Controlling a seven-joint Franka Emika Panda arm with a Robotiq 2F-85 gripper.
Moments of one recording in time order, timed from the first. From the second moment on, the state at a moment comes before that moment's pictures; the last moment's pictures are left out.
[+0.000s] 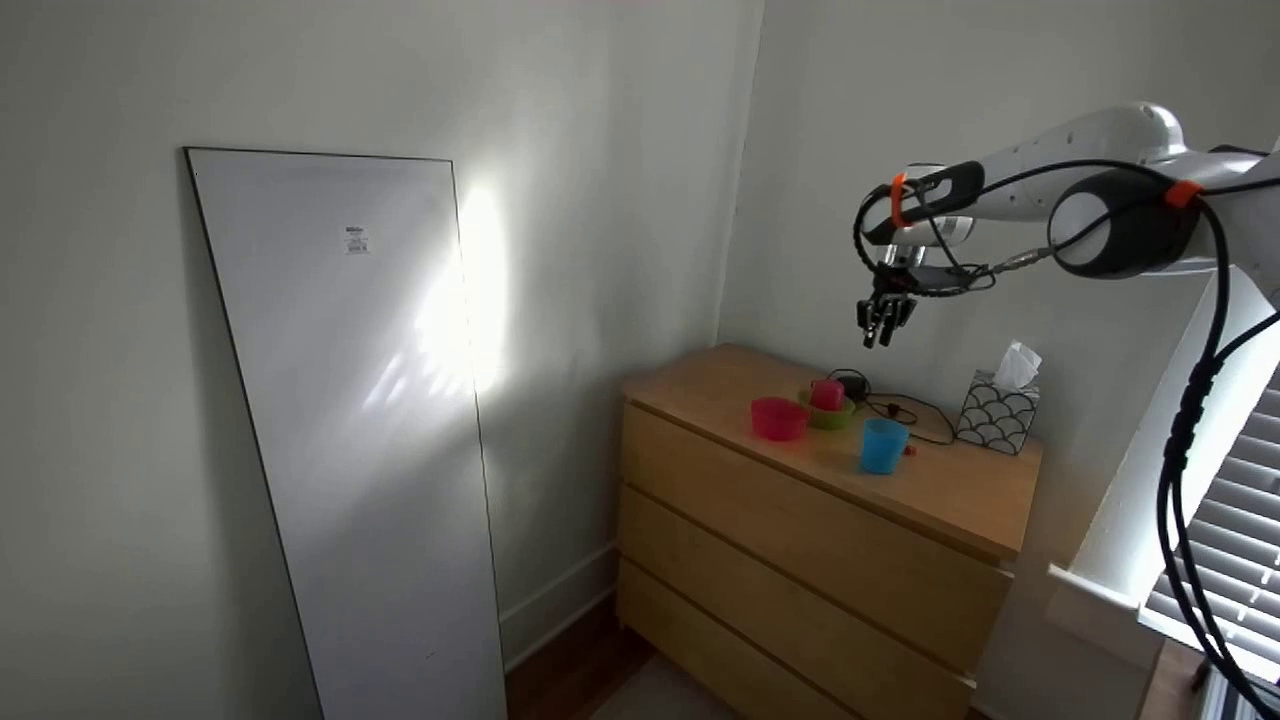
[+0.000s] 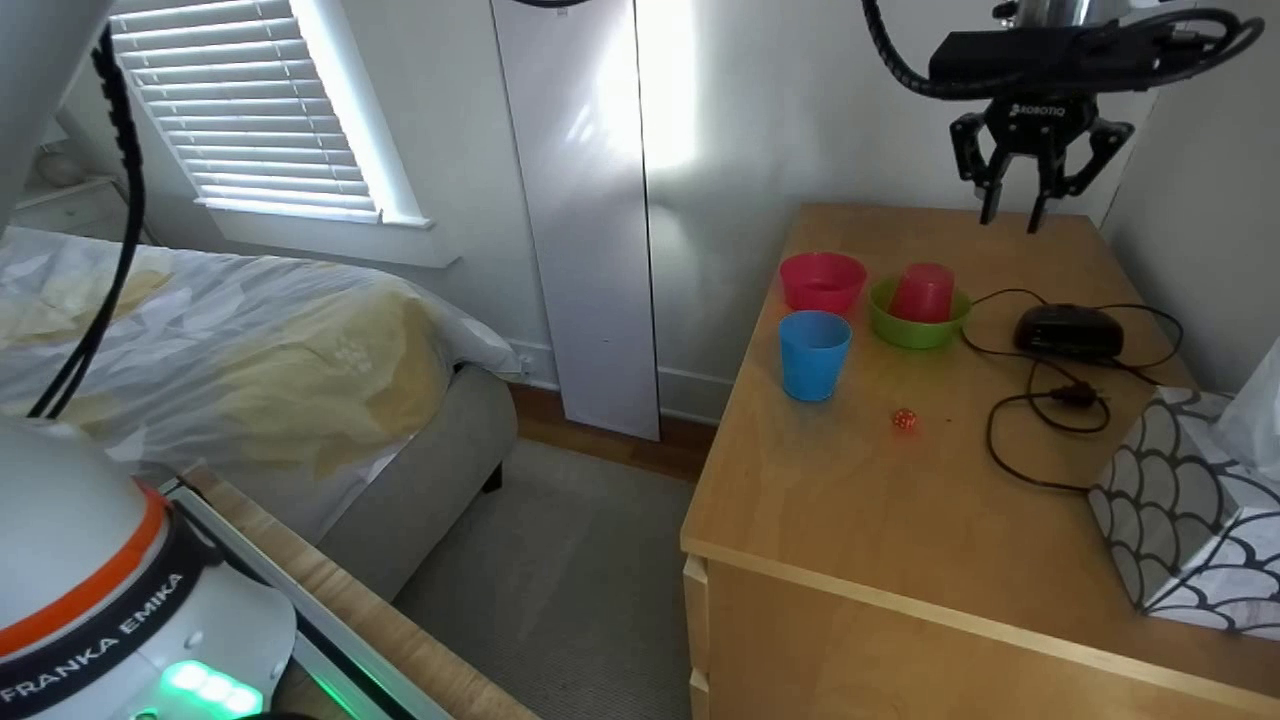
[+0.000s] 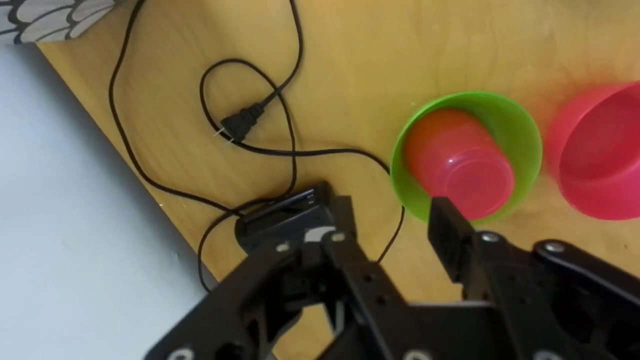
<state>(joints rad) -0.46 0.86 -0.22 -1.03 0.14 1.98 -0.38</state>
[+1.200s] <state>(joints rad) -0.53 1.20 -0.22 -0.59 0.07 1.96 0.11</state>
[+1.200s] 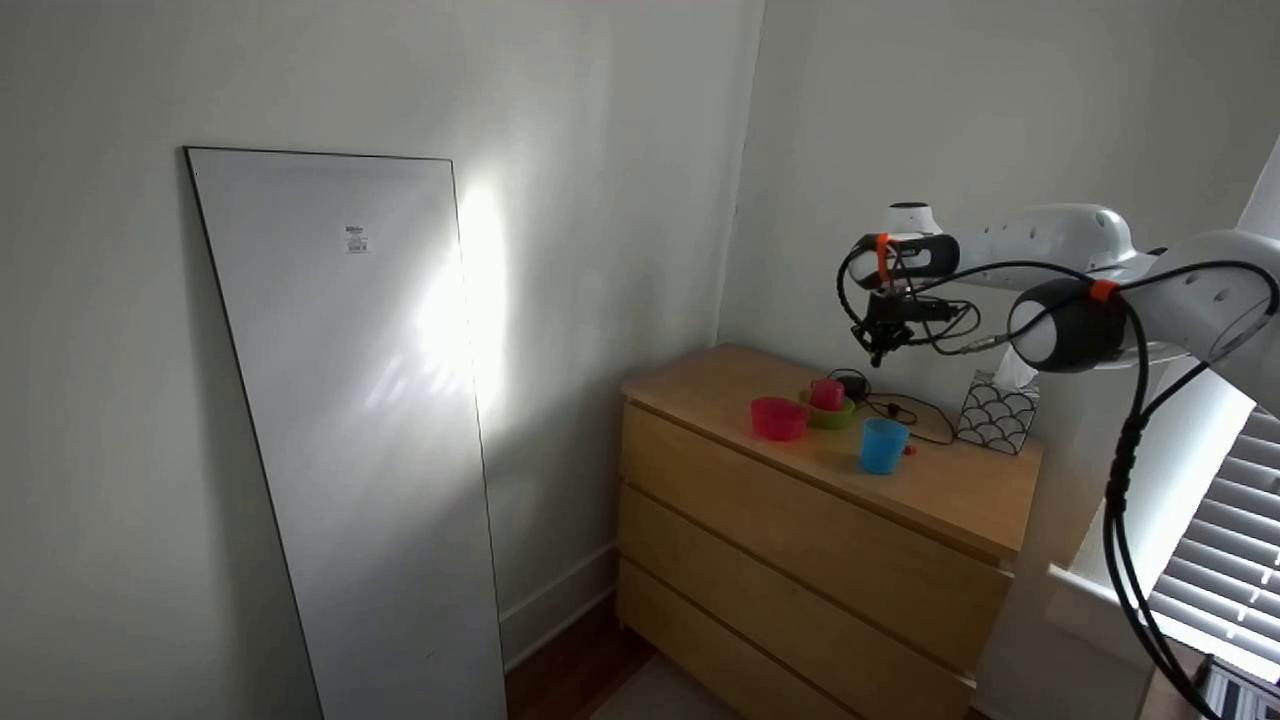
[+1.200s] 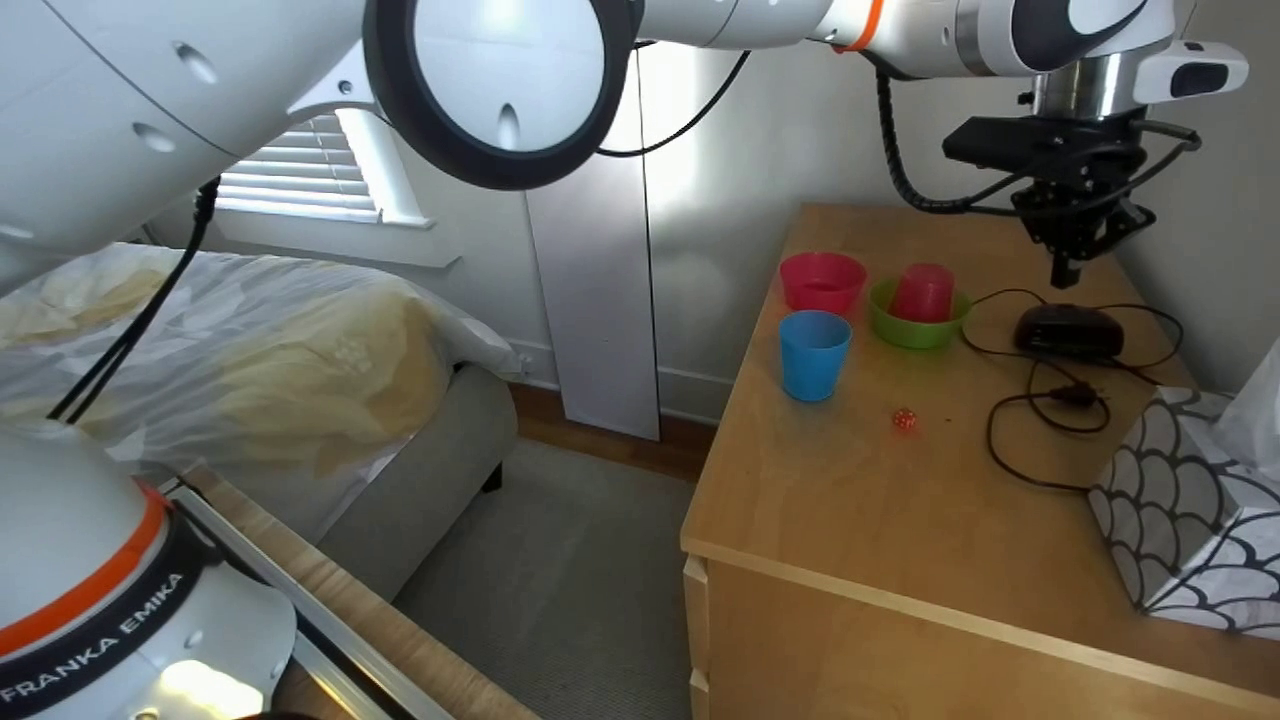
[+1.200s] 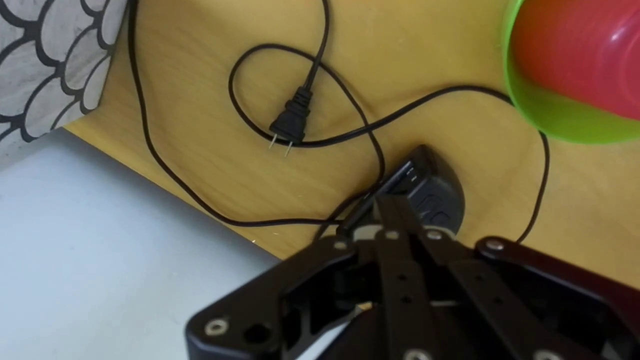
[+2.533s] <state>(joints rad) -0.49 1.39 -0.31 -0.46 -0.03 2.23 0.52</state>
